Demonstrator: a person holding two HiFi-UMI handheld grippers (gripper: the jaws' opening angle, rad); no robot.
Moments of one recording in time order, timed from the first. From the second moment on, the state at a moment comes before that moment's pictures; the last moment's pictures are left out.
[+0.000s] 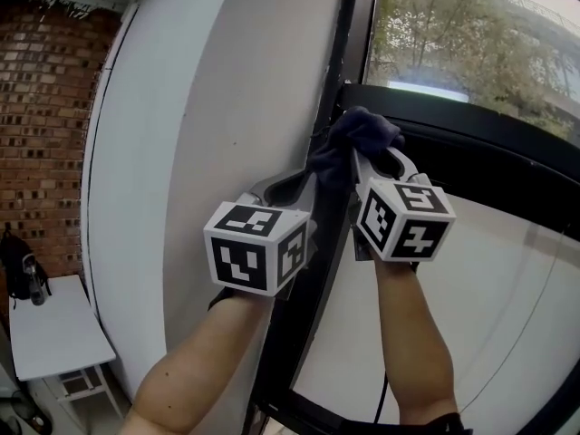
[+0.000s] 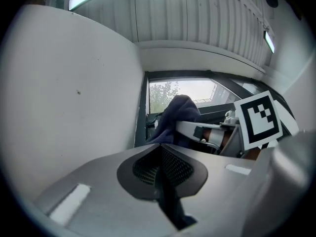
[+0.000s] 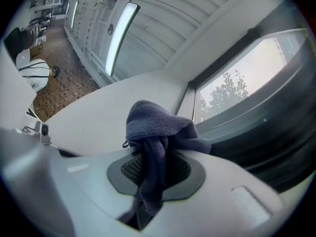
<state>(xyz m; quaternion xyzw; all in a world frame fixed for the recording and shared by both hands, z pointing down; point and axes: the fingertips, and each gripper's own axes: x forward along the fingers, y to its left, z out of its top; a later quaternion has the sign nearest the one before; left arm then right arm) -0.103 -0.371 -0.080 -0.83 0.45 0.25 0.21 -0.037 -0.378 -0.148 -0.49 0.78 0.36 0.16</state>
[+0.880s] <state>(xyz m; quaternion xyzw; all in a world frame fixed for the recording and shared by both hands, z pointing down) -0.088 -0.366 -0.069 -0.84 0.43 0.24 0.22 -0.014 -0.387 -0.164 -0.53 0.75 0.36 0.18</state>
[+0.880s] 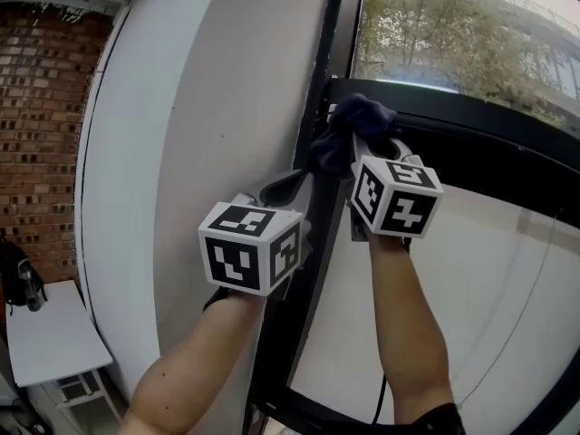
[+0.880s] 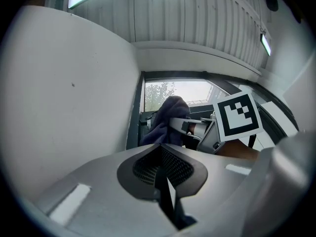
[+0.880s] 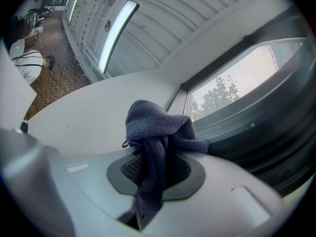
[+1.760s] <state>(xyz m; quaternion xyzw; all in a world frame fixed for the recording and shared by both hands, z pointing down) -0.054 -0.329 -0.070 -0.88 0.33 0.26 0.21 0.076 -0.323 -0.167 -0.64 0.65 0.37 0.18</state>
